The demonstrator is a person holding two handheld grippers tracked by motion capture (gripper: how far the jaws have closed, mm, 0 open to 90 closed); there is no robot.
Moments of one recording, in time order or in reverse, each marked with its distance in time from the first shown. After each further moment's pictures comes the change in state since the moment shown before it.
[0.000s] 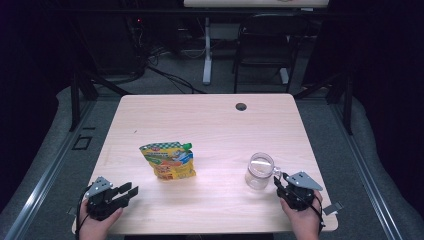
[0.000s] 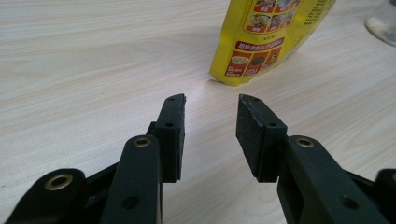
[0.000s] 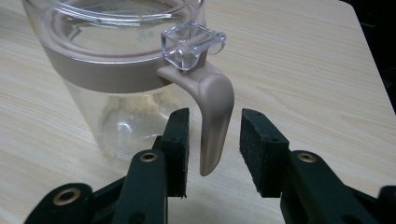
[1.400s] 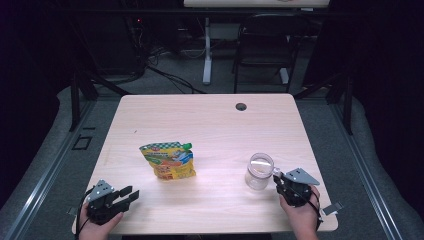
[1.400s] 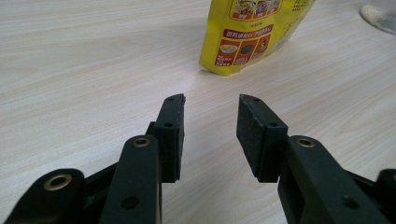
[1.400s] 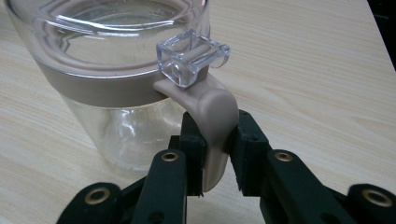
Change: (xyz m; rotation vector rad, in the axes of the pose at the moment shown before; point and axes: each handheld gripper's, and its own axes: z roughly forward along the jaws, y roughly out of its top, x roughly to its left) left arm -0.007 -0.005 -0.003 0.019 -0.004 0.037; right arm 0.000 0.006 0.008 0.029 0.016 0.008
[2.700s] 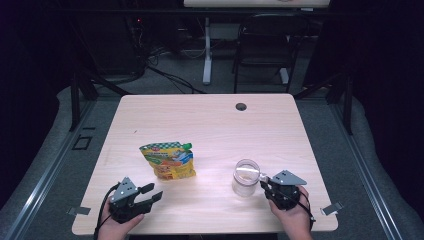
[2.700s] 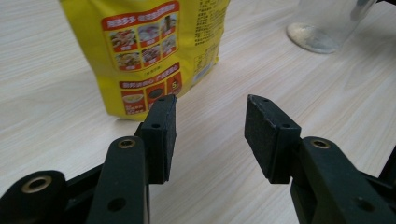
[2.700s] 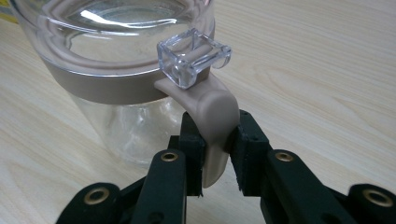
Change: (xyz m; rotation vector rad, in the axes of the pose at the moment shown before) left arm -0.051 0.025 0.026 -0.027 -0.126 0.150; right arm 0.031 0.009 -0.001 0.049 0.138 -0.073
